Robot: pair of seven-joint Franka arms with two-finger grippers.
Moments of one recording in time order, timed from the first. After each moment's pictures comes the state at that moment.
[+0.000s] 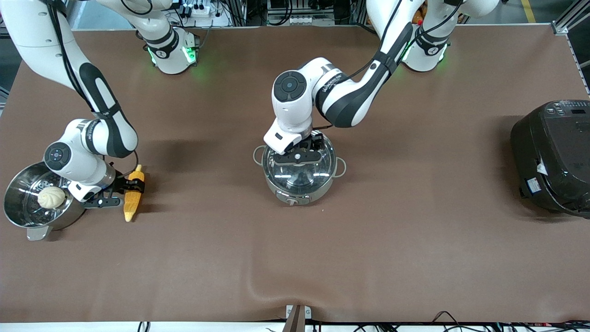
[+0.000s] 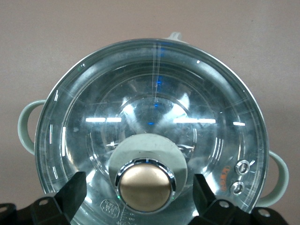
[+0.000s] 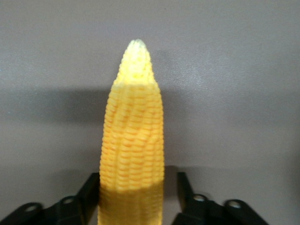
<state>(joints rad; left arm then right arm) -0.79 0.64 -0.04 -1.36 0.07 1.99 -0.88 -0.07 0.51 -0.05 -2.07 0.01 2.57 -0.18</state>
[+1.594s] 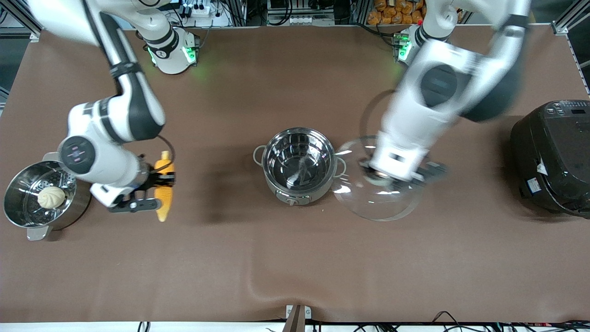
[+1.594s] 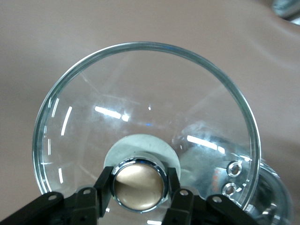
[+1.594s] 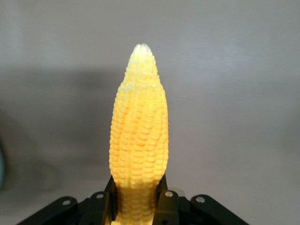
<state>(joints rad) -0.38 0.41 -0.02 -1.34 -0.02 1.75 -0.72 0.26 0.38 0.00 -1.66 0.02 1.94 0.20</state>
